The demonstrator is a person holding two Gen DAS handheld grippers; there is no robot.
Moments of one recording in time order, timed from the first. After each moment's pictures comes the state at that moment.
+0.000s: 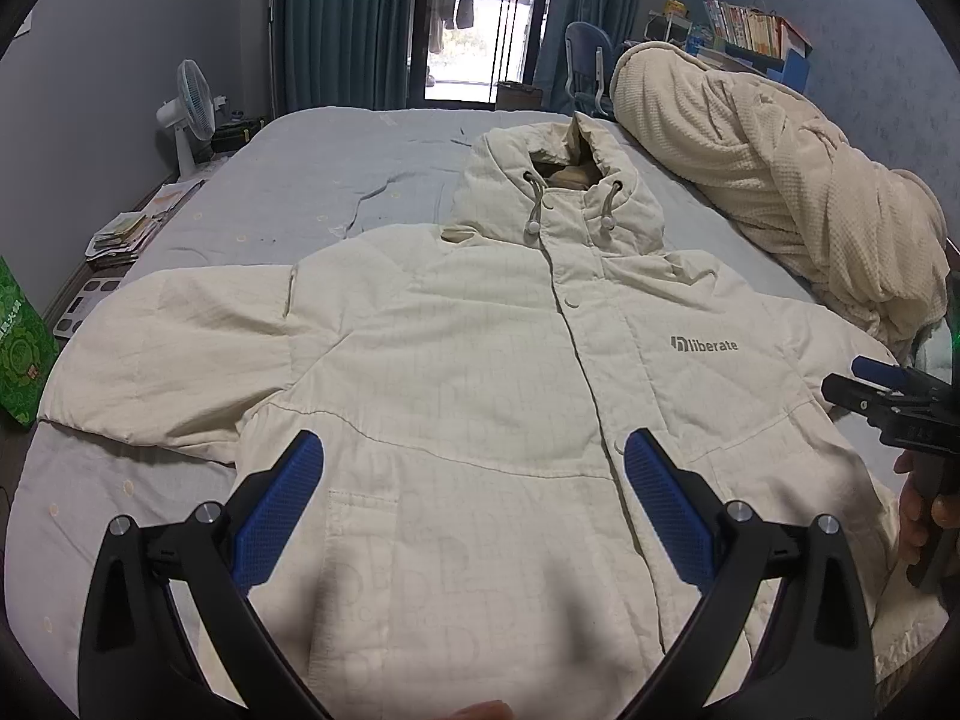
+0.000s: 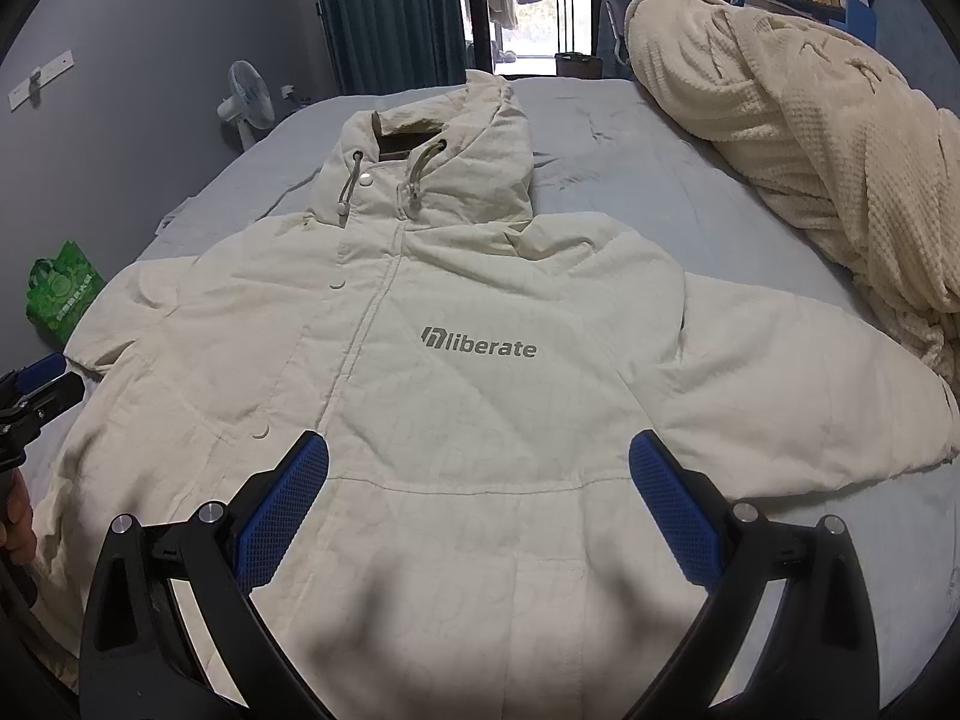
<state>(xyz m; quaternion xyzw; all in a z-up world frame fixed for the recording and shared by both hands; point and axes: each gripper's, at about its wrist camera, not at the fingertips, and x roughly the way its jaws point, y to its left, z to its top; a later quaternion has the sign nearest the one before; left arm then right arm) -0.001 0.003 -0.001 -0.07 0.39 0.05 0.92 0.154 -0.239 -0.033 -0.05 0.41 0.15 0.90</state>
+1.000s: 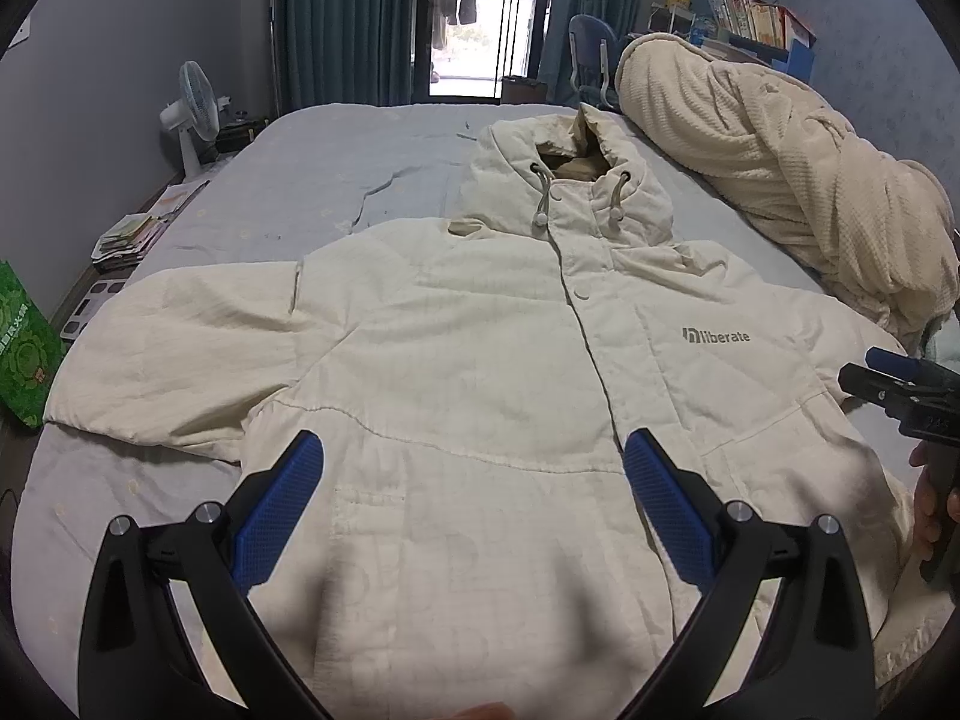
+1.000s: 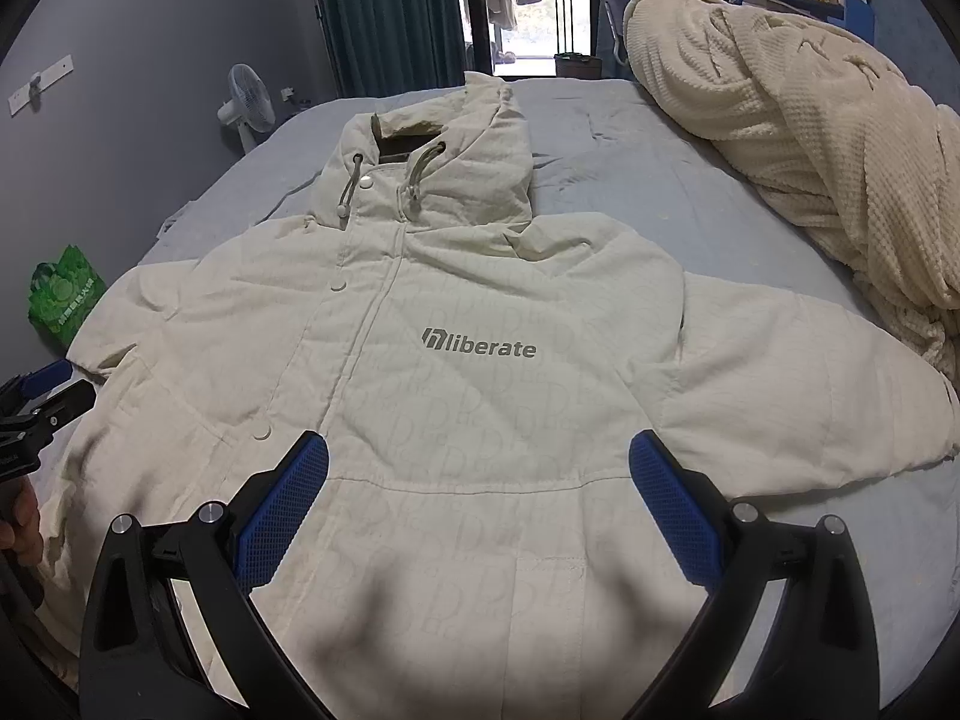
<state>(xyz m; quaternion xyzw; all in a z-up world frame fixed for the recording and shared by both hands) 0.003 0.005 -0.007 -0.06 0.39 0.06 0.92 0.153 -0.238 -0.035 -0.05 0.41 0.15 0.90</state>
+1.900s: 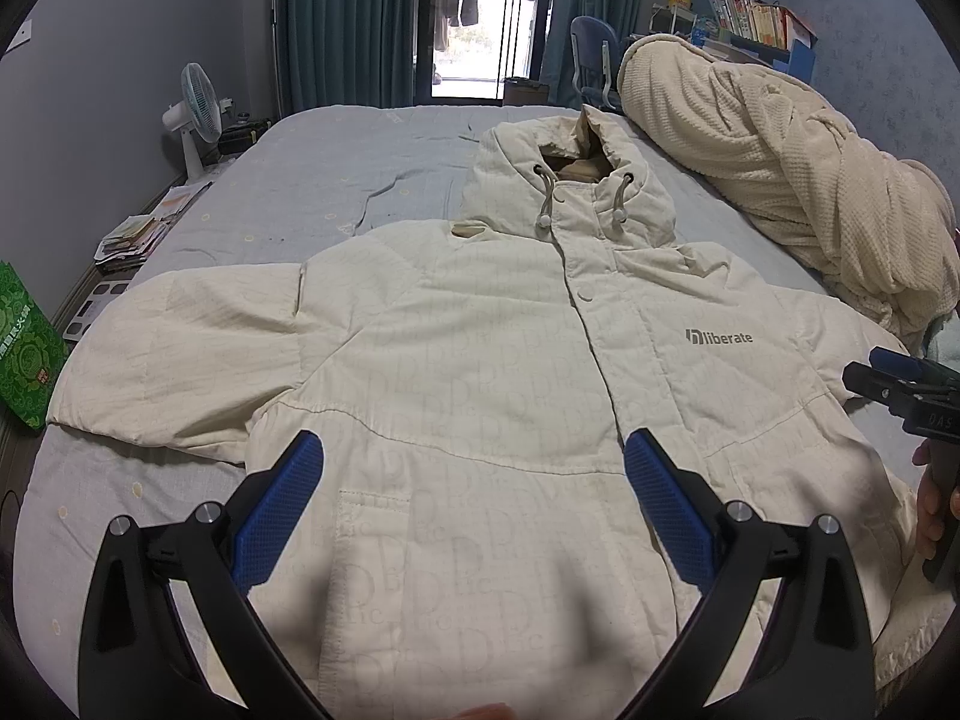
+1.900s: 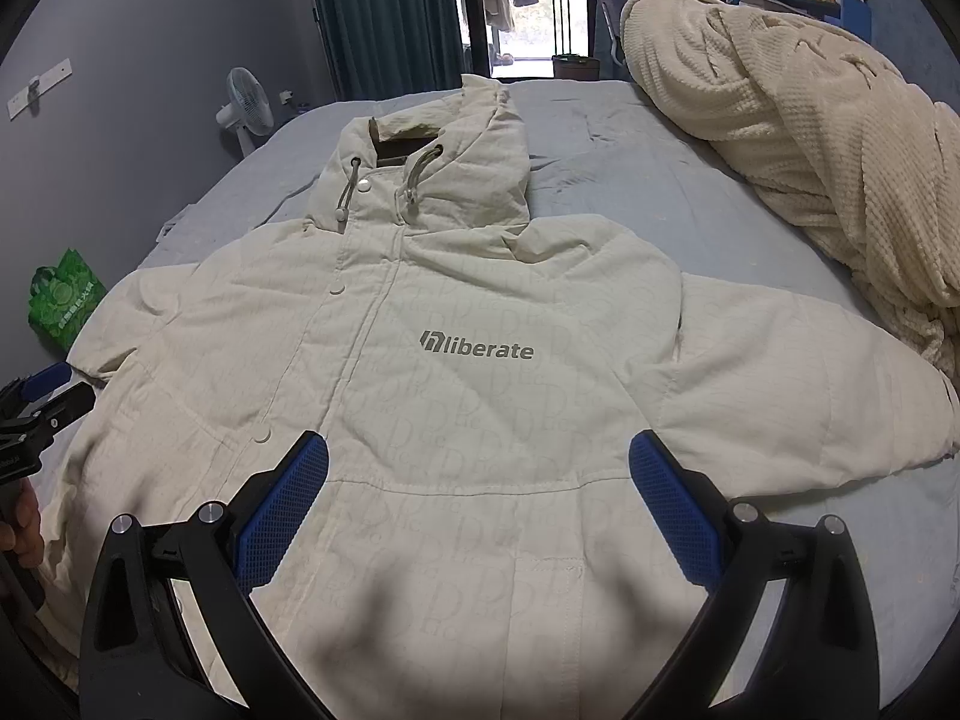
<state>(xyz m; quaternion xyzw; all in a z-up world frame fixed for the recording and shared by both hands) 0.002 0.006 -0.005 -0.06 0.39 0.06 0.92 0.154 -0.240 -0.034 -0.05 0.41 0.15 0.90</state>
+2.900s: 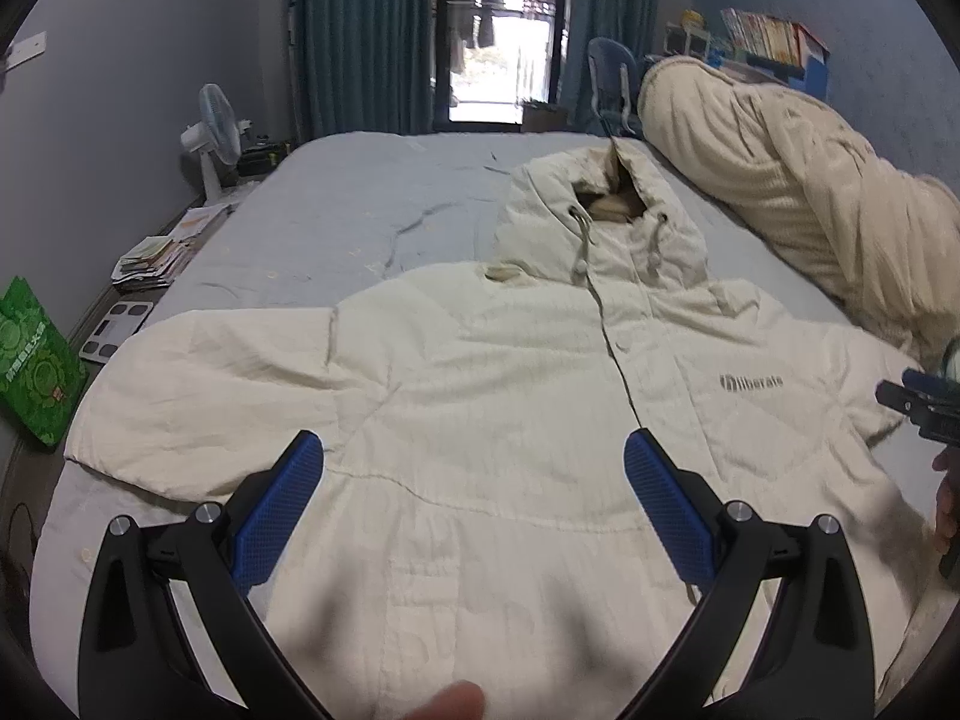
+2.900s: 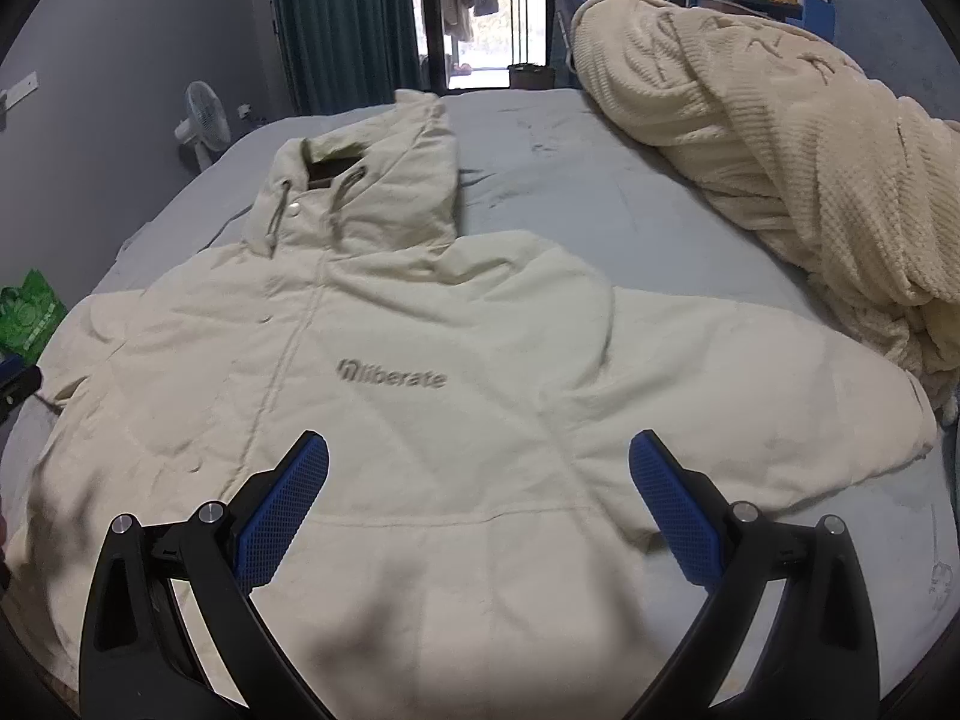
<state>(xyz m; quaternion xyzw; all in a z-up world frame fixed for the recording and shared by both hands) 0.020 0.032 0.010 -0.06 0.36 0.09 0.93 0.182 -0.283 -0.029 -0.05 0.39 0.09 0.91</state>
